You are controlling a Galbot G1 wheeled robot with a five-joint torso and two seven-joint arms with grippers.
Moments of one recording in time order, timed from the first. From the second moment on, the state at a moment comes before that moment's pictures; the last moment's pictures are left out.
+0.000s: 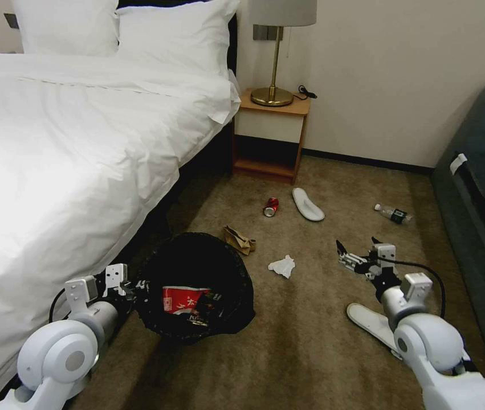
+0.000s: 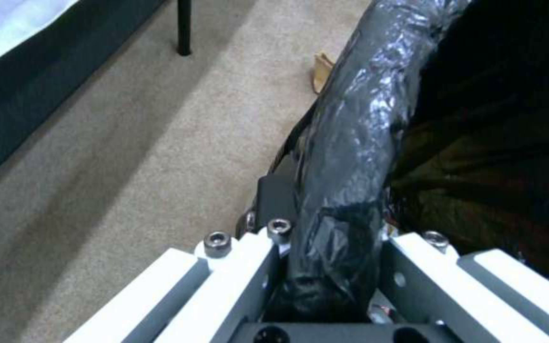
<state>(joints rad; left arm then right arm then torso) 1.46 -1.05 -0.61 -2.26 -1.00 0.74 -0.42 -1.40 1.16 0.60 1.96 0.41 -0.20 0.03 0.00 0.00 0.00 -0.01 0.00</state>
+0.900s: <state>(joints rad) 1.52 -1.05 -0.62 -2.32 -0.90 0.74 -0.39 -1.50 1.29 0.64 2.06 0.28 -0.19 0.04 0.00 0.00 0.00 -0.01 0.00</state>
